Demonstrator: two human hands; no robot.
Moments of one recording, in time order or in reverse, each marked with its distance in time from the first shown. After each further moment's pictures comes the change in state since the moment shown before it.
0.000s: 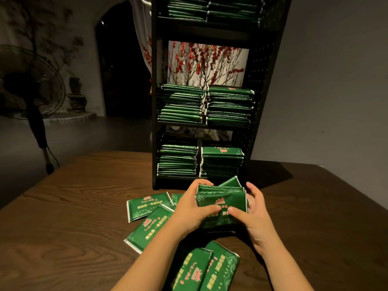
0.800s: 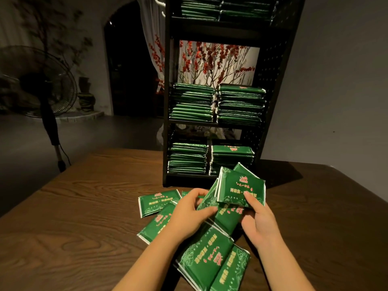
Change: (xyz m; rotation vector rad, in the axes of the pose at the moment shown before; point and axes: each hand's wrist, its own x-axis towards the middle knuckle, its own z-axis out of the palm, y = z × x) left_hand -0.022 -0.002 -0.022 0.222 0.058 -0.051; right_hand 0.003 -0.003 0.033 0.558 0.206 0.204
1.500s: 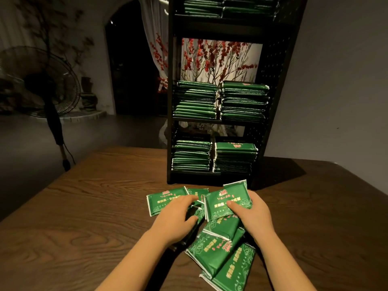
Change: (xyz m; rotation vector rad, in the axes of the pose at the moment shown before) left_hand -0.011 -0.033 -0.038 0.764 -0.053 0.121; right_hand -0.007 0.010 0.001 -1.089 0.013 -0.283
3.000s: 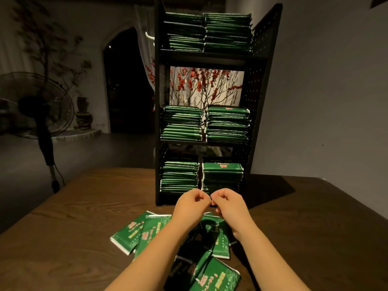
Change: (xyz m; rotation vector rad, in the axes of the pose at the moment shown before) left_hand 0.068 0.078 -0.015 -0.576 0.154 -0.242; right_hand 0.029 -0.063 -0.001 0.106 -0.118 -0.040
